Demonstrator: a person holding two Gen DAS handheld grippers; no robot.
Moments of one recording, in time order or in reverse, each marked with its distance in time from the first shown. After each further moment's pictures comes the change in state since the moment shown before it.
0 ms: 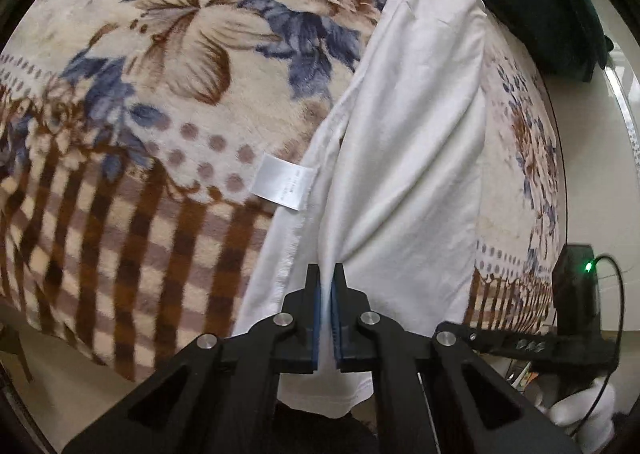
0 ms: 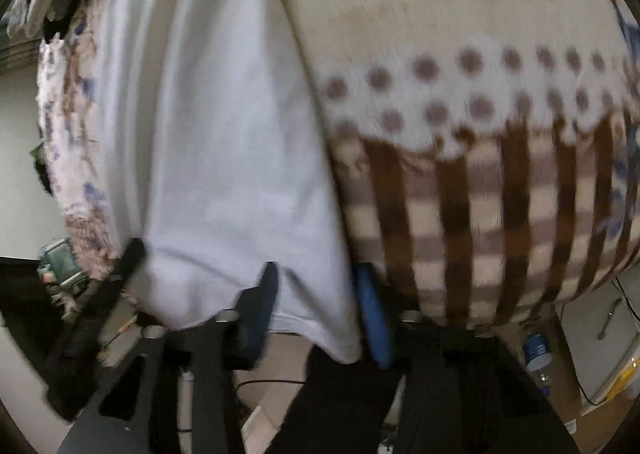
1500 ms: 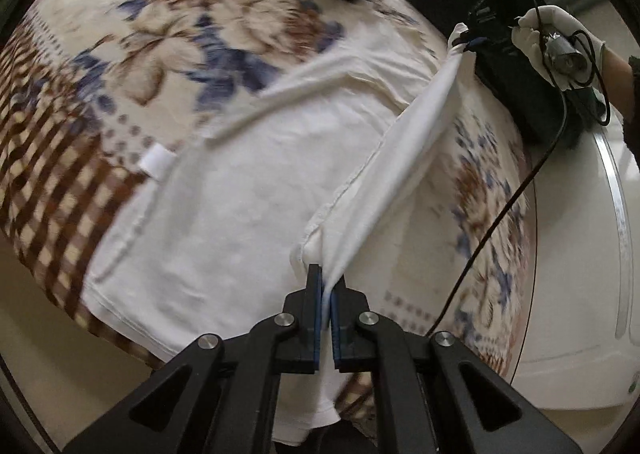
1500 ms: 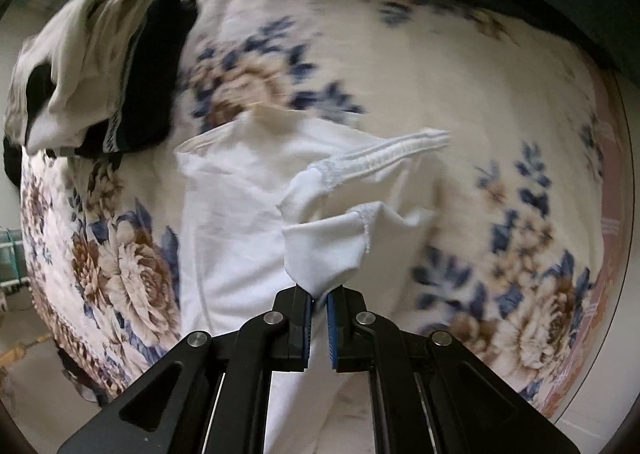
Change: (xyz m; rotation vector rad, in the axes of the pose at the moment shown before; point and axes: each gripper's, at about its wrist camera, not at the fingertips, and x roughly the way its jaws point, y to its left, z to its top) left arm -0.013 -0.094 -0.025 -0.231 -0.235 -0.038; right arm -0.194 0.228 0.347 -0.357 -0.221 -0.310
